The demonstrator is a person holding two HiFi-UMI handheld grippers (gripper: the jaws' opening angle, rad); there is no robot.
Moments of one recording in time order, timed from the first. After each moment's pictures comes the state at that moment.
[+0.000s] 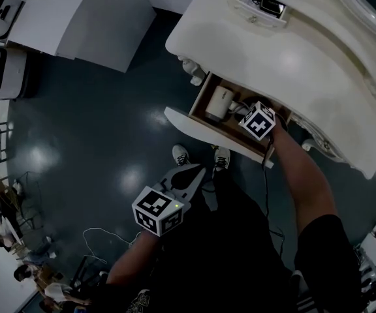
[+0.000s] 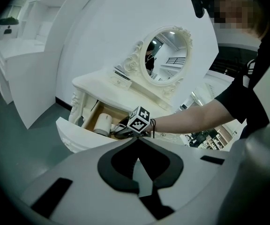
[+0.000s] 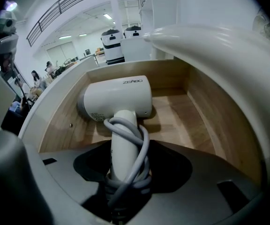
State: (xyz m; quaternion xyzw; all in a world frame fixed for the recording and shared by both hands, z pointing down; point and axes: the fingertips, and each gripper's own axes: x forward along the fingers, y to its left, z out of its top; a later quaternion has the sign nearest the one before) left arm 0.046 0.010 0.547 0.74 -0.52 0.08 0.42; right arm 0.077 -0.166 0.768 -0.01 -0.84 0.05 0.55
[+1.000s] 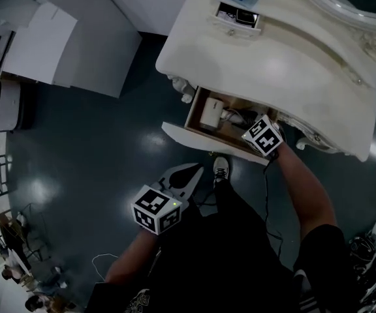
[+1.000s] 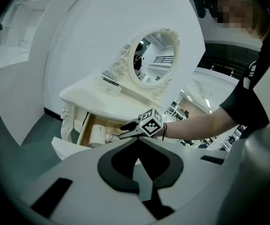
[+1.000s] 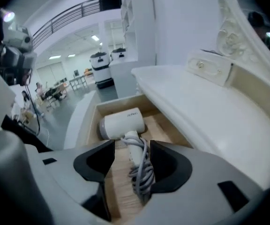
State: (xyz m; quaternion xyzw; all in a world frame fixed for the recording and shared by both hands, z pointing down) left arm 0.037 -0.005 0.517 0.79 -0.48 0.09 0.38; right arm 0.095 -0.161 0.689 0.08 -0.88 0.10 0.45
